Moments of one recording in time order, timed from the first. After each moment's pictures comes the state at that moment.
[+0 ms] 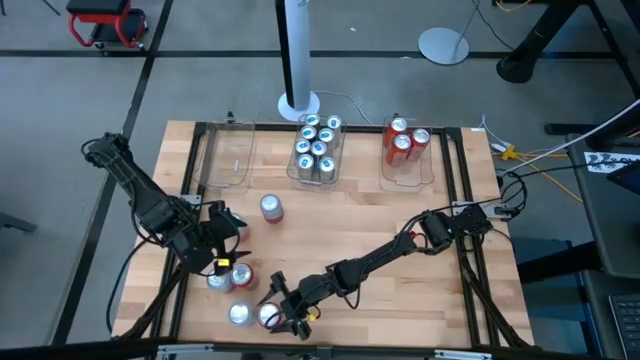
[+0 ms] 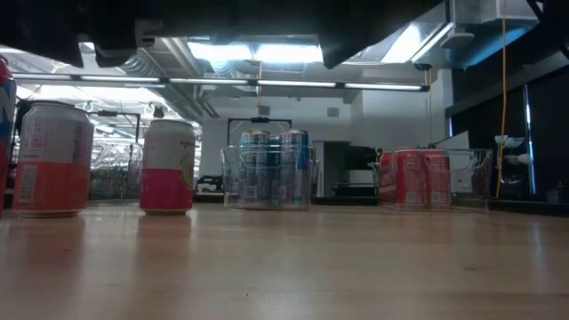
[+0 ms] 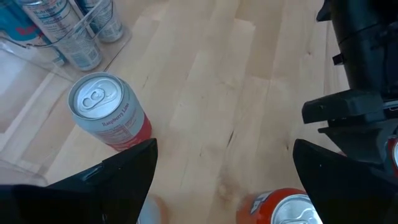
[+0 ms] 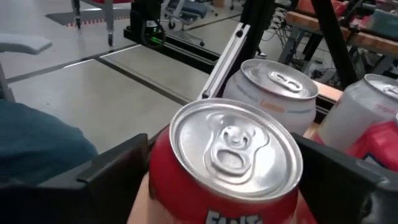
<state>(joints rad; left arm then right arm) -0.75 1.07 0.97 -0.93 -0.64 -0.88 0.43 2.42 1.72 0.50 -0.07 -0.22</state>
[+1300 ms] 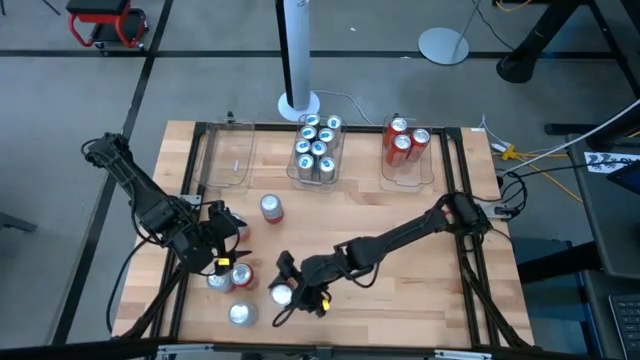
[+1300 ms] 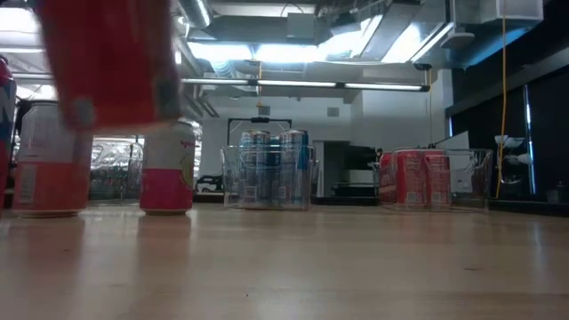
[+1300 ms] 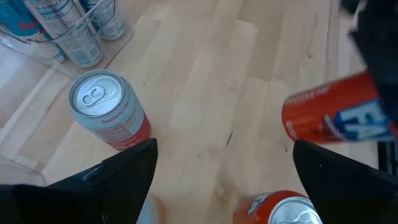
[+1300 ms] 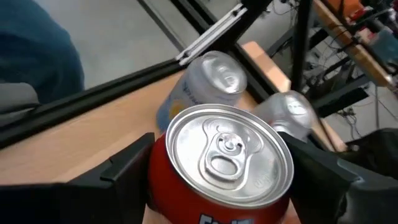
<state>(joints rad) -0.75 1.07 0.97 -0.93 -0.65 -0.91 0.38 2.14 1.72 -0.04 -0.06 -0.63</state>
